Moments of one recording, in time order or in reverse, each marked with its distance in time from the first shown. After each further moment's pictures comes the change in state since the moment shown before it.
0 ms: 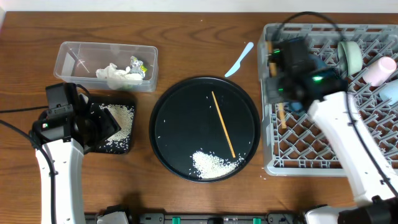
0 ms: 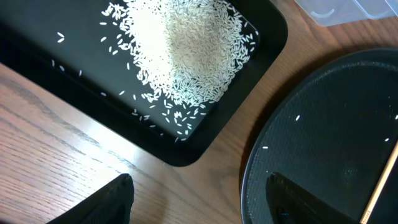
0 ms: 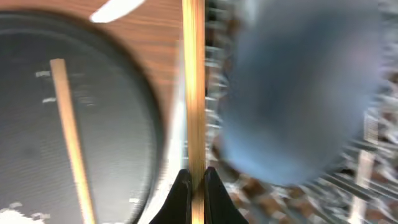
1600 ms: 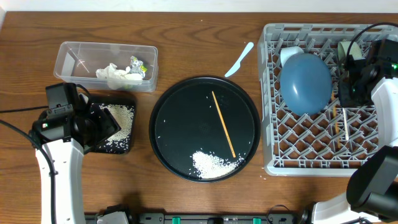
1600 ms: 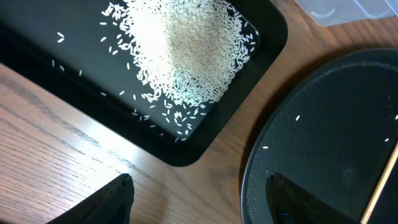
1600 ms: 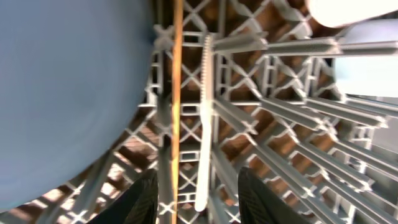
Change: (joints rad) left arm 0.000 0.000 0.000 0.000 0.000 0.000; right arm -0.559 0.200 -0.011 0.060 -0.022 -0.474
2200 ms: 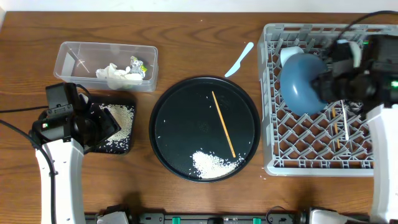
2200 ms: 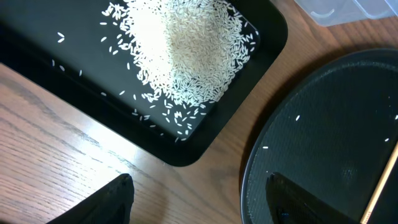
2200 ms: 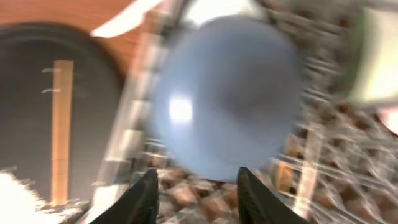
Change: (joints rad) left arm 0.000 0.000 0.000 0.000 0.000 0.000; right arm 0.234 -0.308 0.042 -0.097 -0.360 0.075
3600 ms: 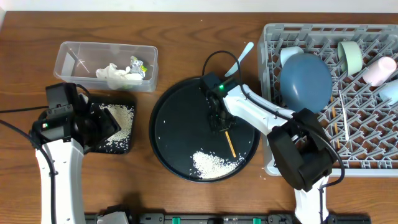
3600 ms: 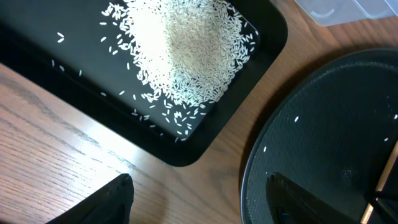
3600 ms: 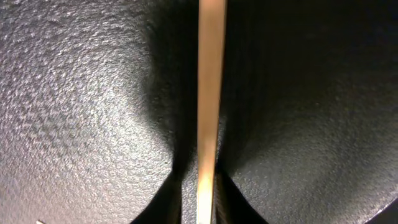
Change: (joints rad) left arm 0.000 0.000 0.000 0.000 0.000 0.000; right arm 0.723 0.666 0.000 0.091 0.237 0.620
